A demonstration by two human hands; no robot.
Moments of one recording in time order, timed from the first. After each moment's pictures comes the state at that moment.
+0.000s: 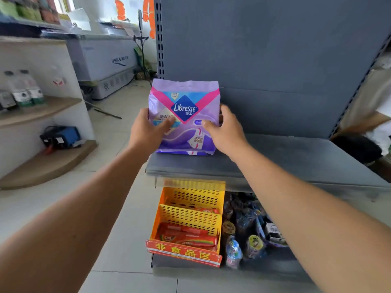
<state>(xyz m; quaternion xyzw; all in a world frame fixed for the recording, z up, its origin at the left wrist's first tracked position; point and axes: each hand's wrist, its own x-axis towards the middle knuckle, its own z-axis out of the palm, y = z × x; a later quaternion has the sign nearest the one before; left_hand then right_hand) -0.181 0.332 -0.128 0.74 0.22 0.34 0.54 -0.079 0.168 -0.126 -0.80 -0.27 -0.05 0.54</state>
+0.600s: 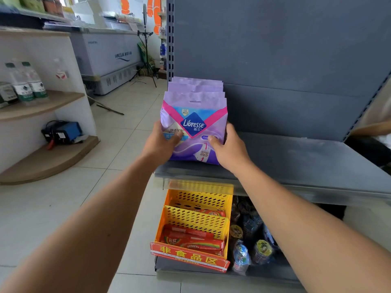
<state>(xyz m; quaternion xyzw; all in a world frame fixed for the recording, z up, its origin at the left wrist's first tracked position) -0.162 0.357 -0.171 0.77 0.21 0.24 0.55 -0.076 0.192 -0.173 -0.82 -0.24 0.01 0.52</state>
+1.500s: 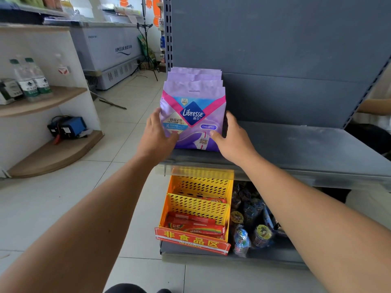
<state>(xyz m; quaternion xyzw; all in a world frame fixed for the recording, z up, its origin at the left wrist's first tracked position) -0.186 0.349 -0.180 0.85 0.20 0.28 0.40 -0.089 0.174 -0.173 -0.86 -0.27 -0.02 0.44</state>
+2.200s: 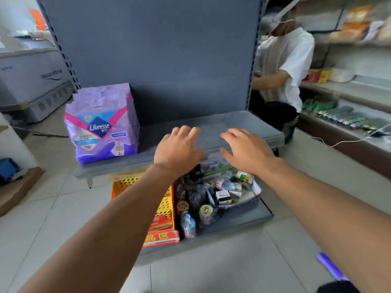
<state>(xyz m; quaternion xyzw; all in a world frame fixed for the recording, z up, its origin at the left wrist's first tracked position) -0.162 0.088 -0.150 0.97 -0.06 0.22 0.01 -0.113 -0.105 -0.158 -0.95 -0.27 -0.16 0.04</state>
